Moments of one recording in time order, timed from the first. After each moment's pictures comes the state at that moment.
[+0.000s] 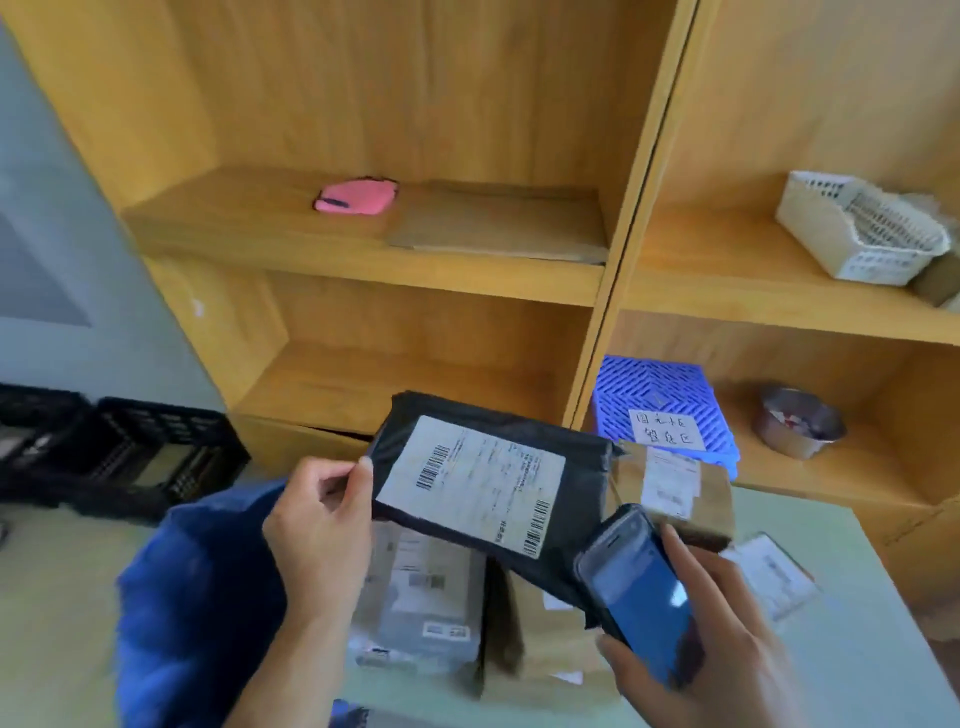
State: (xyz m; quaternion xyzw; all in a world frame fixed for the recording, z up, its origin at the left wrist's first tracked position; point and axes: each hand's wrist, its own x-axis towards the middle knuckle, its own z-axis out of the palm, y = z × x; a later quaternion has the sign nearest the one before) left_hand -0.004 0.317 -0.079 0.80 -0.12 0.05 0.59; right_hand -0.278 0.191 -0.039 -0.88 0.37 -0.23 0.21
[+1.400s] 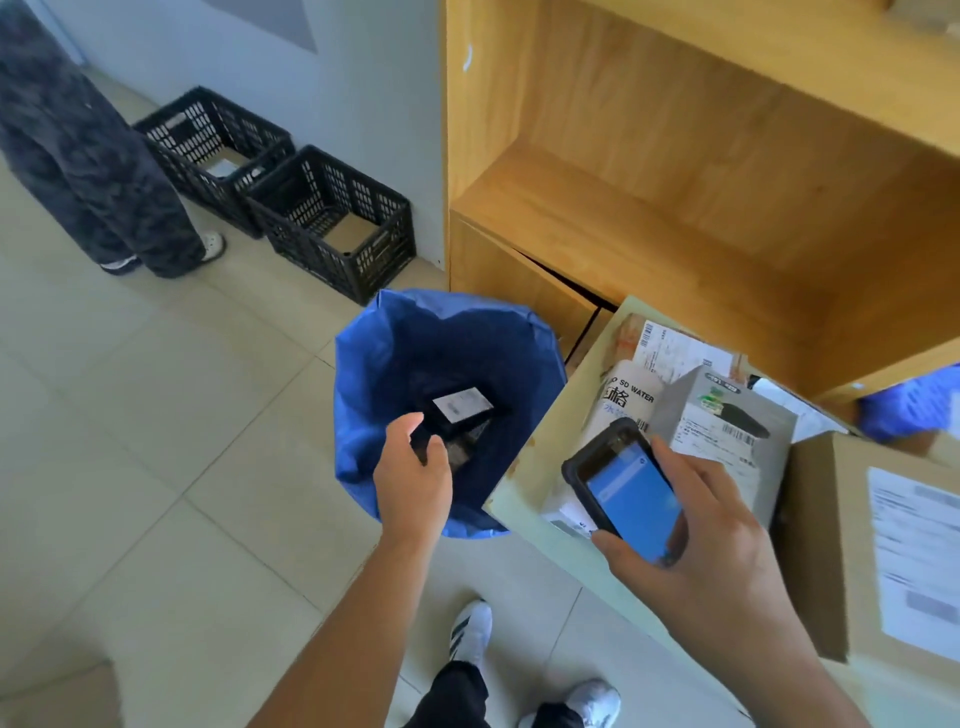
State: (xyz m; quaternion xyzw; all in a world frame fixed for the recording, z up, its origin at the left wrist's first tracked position) left_hand 0.095 0.495 -0.263 0.83 0.15 -0.13 0.52; right_hand -0.051 0.308 -0.122 -0.93 0.23 0.01 0.27
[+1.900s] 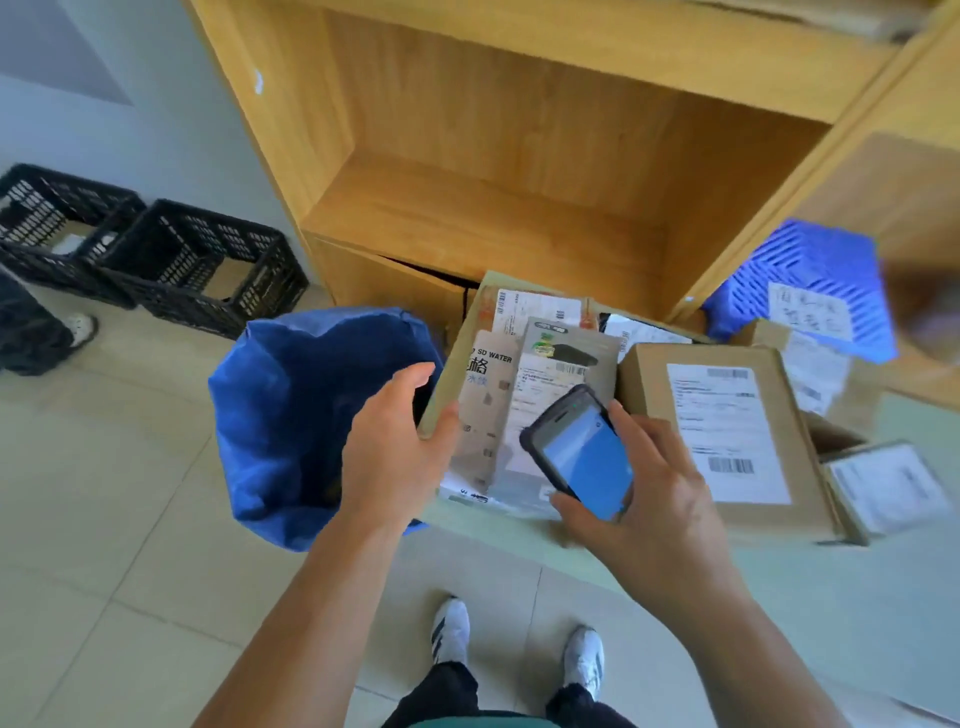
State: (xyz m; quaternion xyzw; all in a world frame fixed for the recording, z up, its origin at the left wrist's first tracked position) left_hand 0.041 0.388 -0.166 0.88 -0.20 -0.12 0.40; right_hand -0.143 0.248 -0.116 -0.90 0.35 -0.07 0.26
